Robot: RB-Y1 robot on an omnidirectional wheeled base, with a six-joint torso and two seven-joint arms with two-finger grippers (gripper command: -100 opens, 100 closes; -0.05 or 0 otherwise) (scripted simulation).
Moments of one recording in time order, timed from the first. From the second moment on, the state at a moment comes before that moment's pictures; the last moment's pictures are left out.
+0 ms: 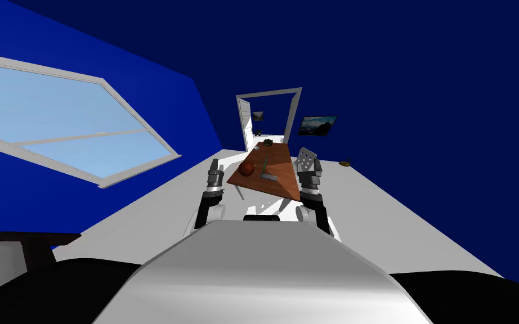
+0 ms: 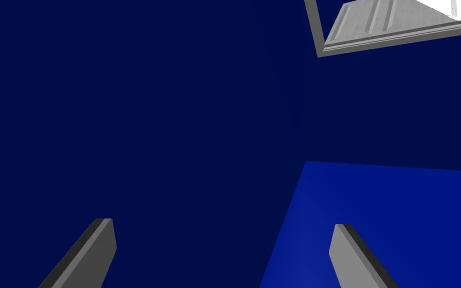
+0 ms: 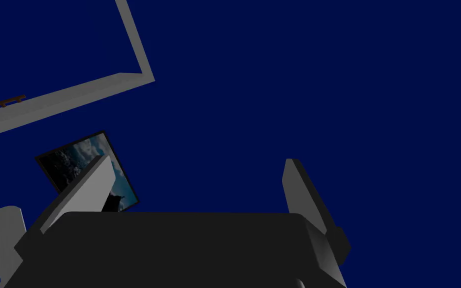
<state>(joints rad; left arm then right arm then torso) 0.47 0.05 -0.02 -2.23 -0.05 -0.36 -0.15 0.48 -0.02 0.04 -2.21 -0.04 -0.48 -0.17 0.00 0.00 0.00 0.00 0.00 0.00</state>
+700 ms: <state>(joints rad) 0.47 0.05 -0.02 -2.23 -0.05 -0.36 -0.15 0.44 -0.21 0.01 -2.20 -0.10 -0.48 -0.12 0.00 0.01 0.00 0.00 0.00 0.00</state>
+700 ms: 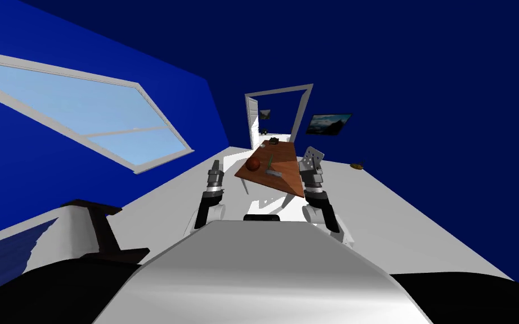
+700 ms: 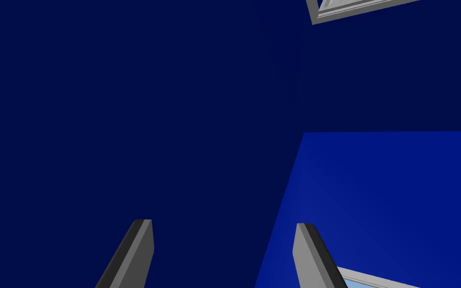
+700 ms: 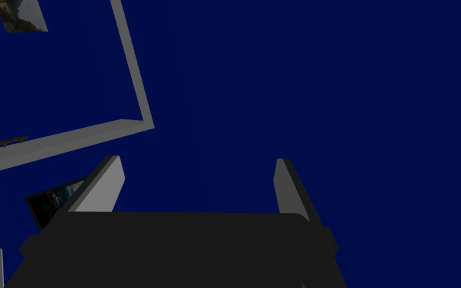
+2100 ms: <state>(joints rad) 0.47 0.05 -0.02 -2.23 -0.05 -0.36 -0.15 0.53 -0.60 0.04 -1.92 -0.09 -0.43 0.05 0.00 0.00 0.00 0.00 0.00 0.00</state>
